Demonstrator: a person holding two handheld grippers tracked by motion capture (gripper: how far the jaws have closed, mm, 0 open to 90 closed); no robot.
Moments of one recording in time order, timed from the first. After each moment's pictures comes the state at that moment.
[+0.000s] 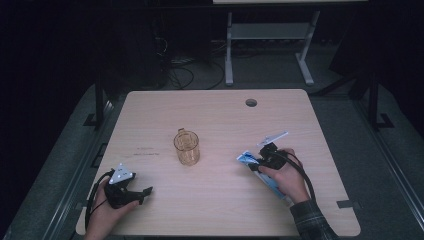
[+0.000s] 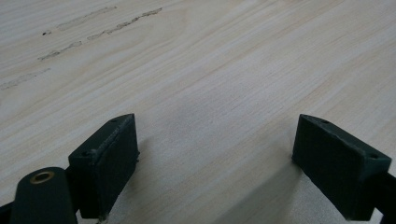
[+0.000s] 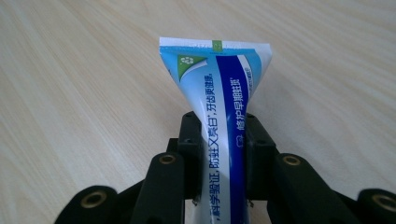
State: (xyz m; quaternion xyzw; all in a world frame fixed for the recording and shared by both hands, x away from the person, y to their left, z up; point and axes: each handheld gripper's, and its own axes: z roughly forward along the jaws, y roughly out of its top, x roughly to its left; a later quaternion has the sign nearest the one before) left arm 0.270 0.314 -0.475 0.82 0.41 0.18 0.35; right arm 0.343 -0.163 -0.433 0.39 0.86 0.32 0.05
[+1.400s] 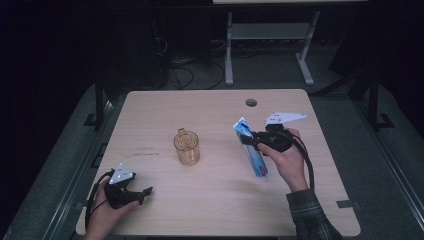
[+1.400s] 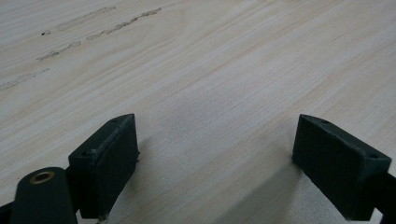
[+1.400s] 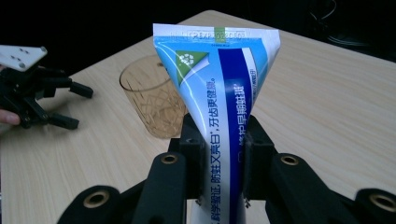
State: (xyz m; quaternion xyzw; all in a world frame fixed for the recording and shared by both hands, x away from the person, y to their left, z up) left arm 0.270 0.314 -0.475 0.82 0.41 0.18 0.35; right arm 0.345 -0.157 -0.354 0.34 0.79 0.50 0.10
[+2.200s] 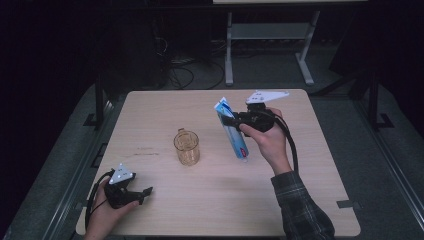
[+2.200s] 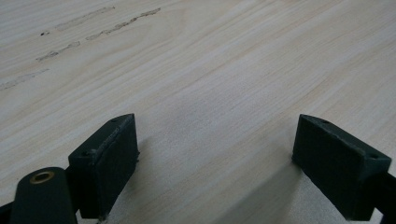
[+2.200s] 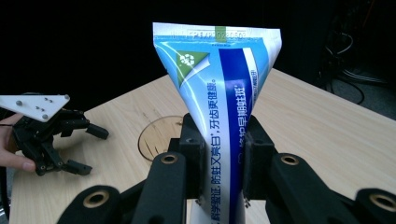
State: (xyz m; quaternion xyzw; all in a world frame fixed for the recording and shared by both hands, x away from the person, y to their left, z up) left arm 0.270 0.314 -0.475 0.82 0.41 0.18 0.35; right arm 0.375 -0.112 -0.313 0.30 0.78 0.53 0.10
